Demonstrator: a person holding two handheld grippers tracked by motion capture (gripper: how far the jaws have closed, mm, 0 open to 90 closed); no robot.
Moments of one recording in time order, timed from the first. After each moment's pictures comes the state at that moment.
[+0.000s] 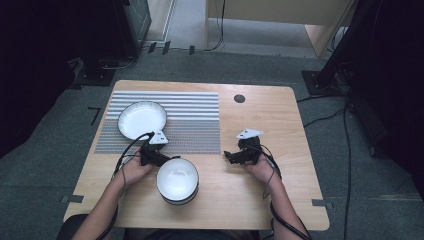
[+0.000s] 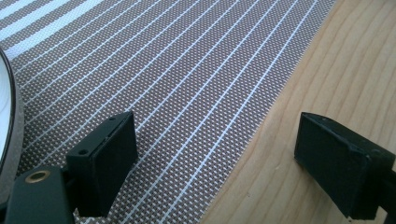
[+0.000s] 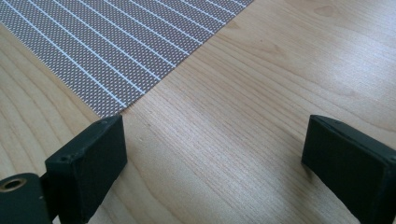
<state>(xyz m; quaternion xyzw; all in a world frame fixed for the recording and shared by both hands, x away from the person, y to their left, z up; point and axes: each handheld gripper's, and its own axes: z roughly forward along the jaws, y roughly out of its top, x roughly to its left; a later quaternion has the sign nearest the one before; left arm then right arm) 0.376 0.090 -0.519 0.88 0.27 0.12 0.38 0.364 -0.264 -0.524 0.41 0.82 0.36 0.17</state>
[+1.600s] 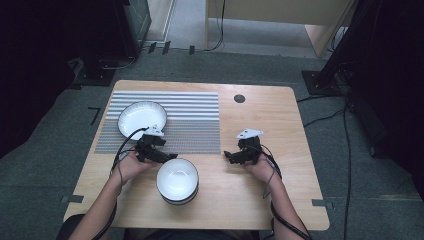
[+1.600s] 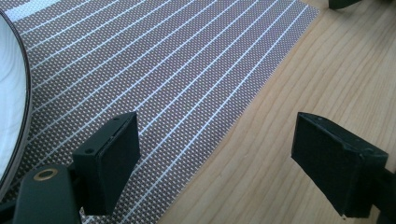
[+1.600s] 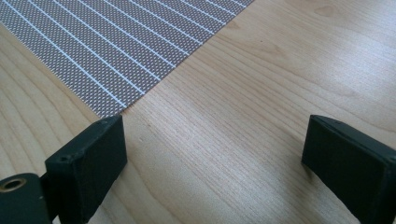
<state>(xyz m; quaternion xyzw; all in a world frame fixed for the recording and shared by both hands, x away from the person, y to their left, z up) 0.380 0.100 -0.494 0.87 0.32 0.03 0.37 0.365 -0.264 -0.524 0.41 0.82 0.36 0.17</state>
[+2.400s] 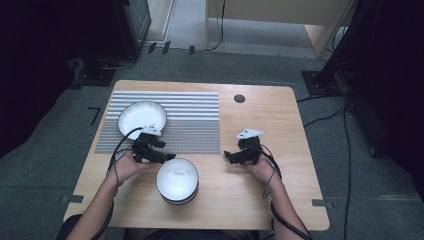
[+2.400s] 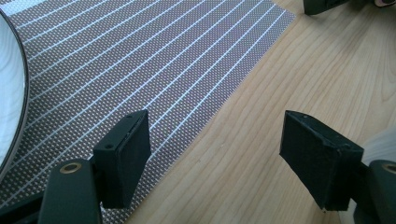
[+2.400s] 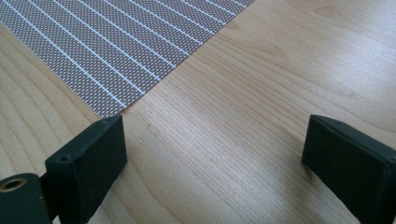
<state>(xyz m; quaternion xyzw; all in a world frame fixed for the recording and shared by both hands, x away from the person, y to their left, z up) 0.374 0.105 -0.479 0.87 0.32 0.01 0.37 0.365 -0.264 -0.524 0.41 0.82 0.36 0.17</state>
